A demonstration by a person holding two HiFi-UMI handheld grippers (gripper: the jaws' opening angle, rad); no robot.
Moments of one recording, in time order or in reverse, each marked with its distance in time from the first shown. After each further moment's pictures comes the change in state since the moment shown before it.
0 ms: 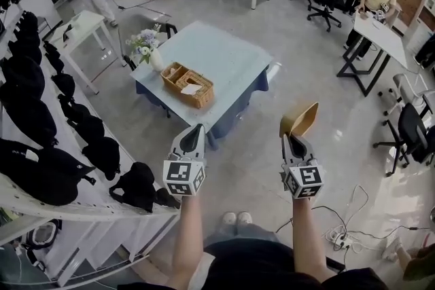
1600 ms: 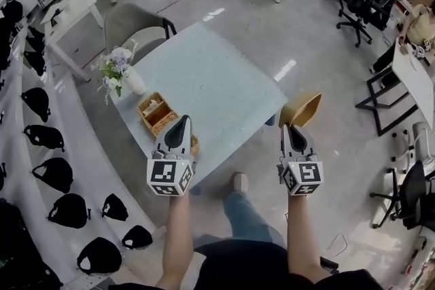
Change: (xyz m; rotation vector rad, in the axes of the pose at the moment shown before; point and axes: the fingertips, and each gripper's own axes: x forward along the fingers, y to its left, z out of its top) left arm 0.342 0.148 0.015 -0.051 0.008 0.197; right arm 0.389 -0.173 0.023 0.001 0.027 0.123
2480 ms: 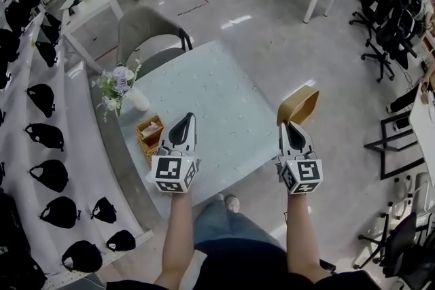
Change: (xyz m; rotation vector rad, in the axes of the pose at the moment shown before) left arm 0.134 0.043 0.039 0.022 0.002 0.173; right arm 0.178 -0.046 0.056 -0.042 -0.009 0.212
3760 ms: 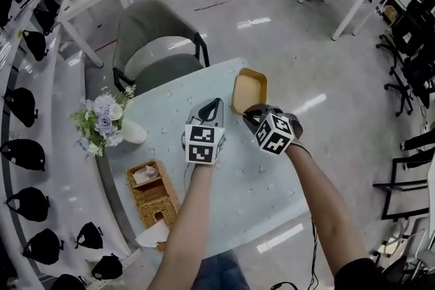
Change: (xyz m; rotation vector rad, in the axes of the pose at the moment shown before) left arm 0.286 0.135 -0.151 -0.052 0.205 0.046; right arm 0.367 0.090 -0.181 -0.850 0.537 0.761
